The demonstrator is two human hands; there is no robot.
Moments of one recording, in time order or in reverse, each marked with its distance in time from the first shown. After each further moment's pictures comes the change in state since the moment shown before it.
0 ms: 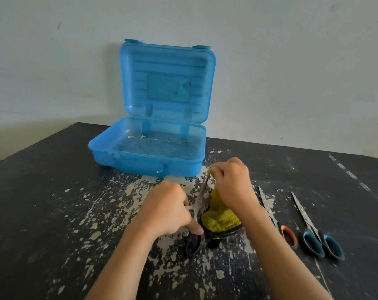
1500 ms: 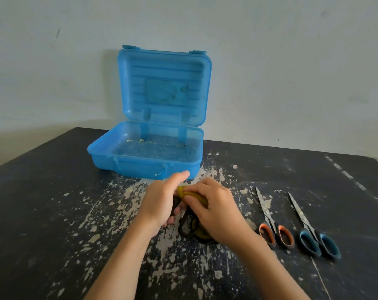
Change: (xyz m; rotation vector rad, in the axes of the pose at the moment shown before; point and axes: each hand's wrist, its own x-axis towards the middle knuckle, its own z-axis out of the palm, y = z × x) left_hand 0.000 -0.004 0.006 -1.018 0.094 -0.178; right_hand -0.051 -0.033 -0.013 0.238 -0.157 -0.286
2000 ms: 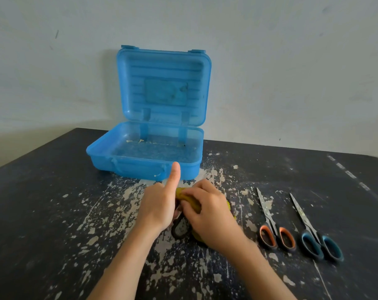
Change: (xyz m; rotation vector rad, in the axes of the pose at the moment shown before) left_hand 0.010 -0.011 0.005 0.229 0.148 0.165; right_hand -0.001 -0.002 0.011 -0.005 0.015 0.008
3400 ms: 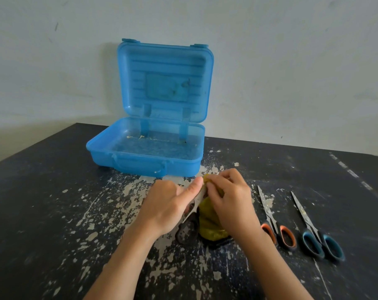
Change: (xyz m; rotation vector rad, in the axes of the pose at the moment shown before) left_hand -0.007 0.005 -0.003 0.245 -0.132 0.369; right_hand 0.003 0.034 -0.008 -0.162 0.328 -0.025
